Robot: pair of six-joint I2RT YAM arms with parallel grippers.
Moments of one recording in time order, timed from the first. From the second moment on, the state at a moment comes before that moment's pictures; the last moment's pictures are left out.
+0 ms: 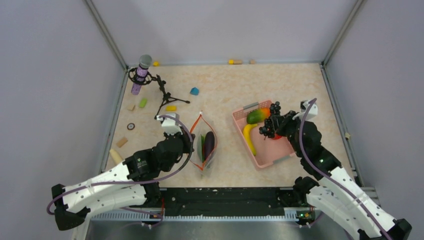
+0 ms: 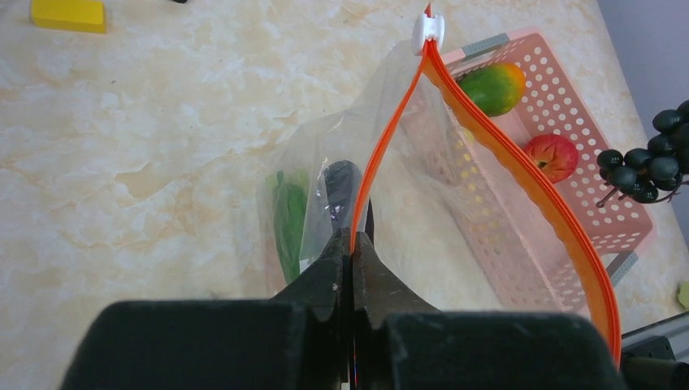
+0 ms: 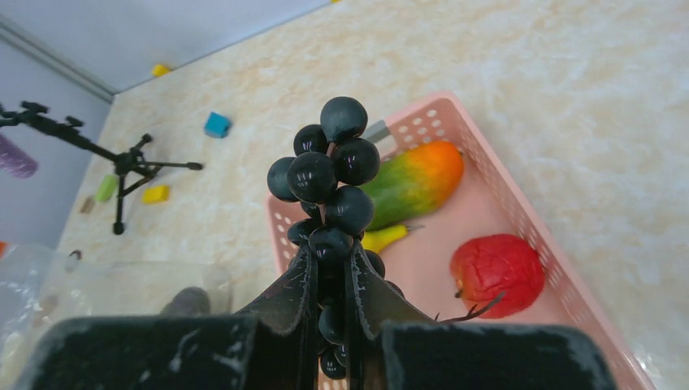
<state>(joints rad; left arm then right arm) -1.09 0.70 0.69 -0.45 -0.68 -0.75 0.55 0.61 0.57 -0.22 0.39 0.56</state>
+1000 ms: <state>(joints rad) -1.09 0.73 0.69 -0.44 -0.67 -0.75 0.95 1.09 0.85 0.48 -0.29 0.44</state>
